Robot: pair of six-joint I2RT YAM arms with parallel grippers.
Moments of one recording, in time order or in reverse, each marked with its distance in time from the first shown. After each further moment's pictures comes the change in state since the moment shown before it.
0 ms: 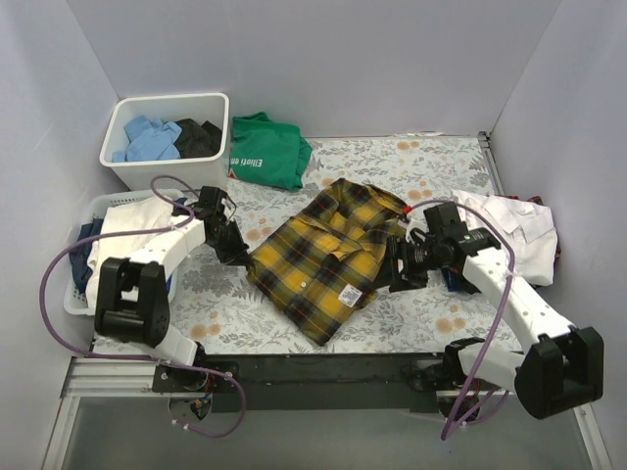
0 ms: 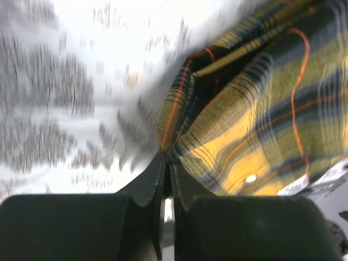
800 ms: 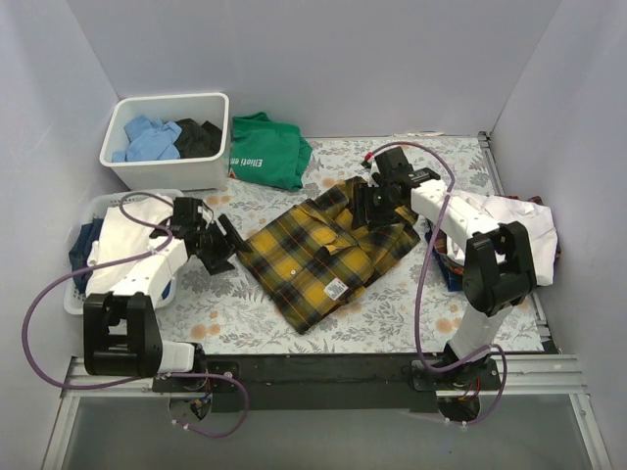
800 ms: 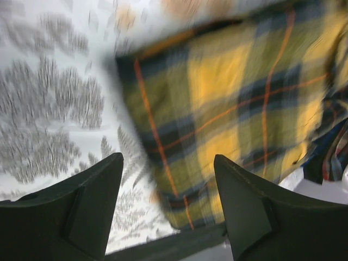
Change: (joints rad) left arm 0.136 -0.097 -0.057 0.168 0.050 -0.069; right arm 0.089 0.673 0.576 0.174 0.405 -0.091
